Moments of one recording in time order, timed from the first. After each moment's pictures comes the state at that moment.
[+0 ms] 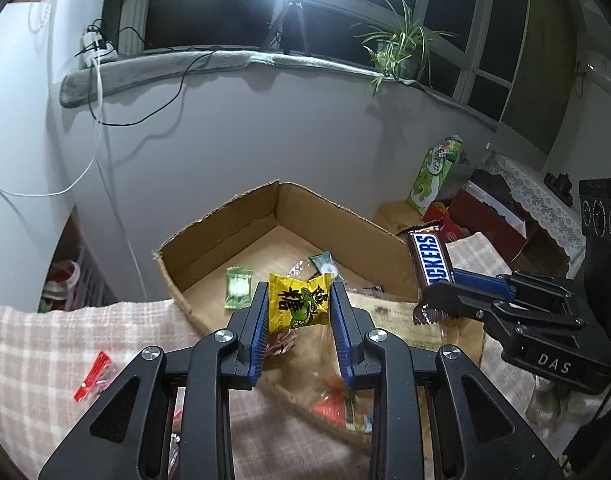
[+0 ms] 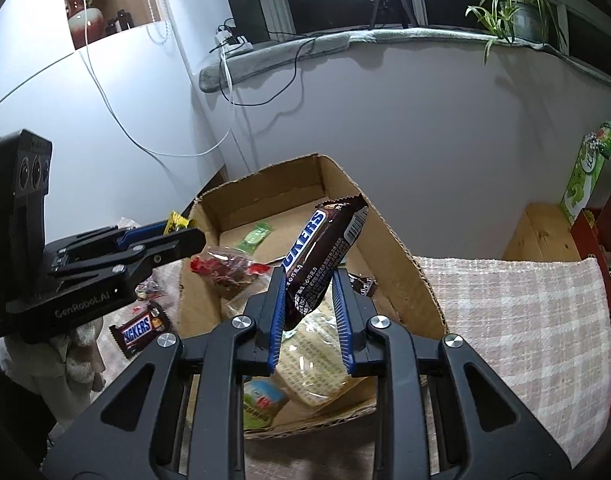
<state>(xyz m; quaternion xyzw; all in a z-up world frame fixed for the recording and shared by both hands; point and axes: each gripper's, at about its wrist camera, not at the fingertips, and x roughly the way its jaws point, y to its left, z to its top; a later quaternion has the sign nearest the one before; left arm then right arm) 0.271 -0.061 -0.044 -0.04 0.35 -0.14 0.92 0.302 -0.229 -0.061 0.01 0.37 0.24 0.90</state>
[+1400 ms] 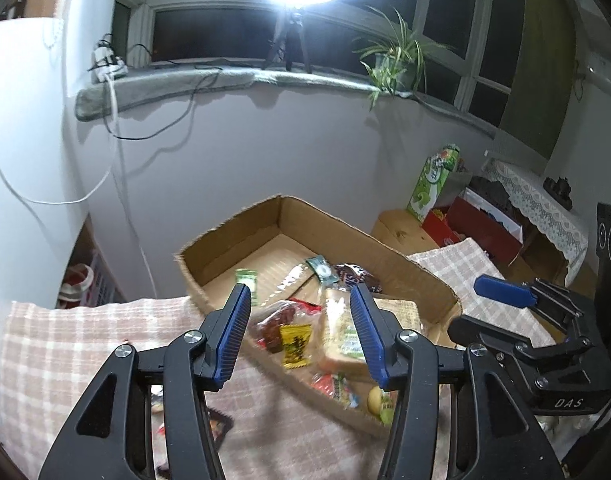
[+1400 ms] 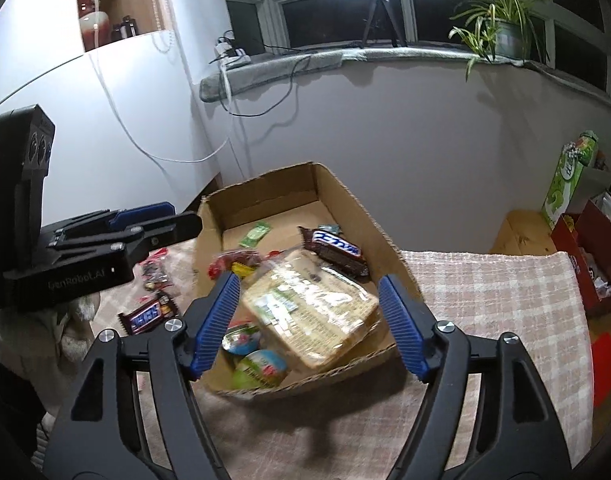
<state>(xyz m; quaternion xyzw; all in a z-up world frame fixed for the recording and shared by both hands) 0.235 -0.049 -0.014 -0.04 0.33 -0.13 0.93 0.256 -0.236 -0.037 0.00 0.35 0.22 0.91</state>
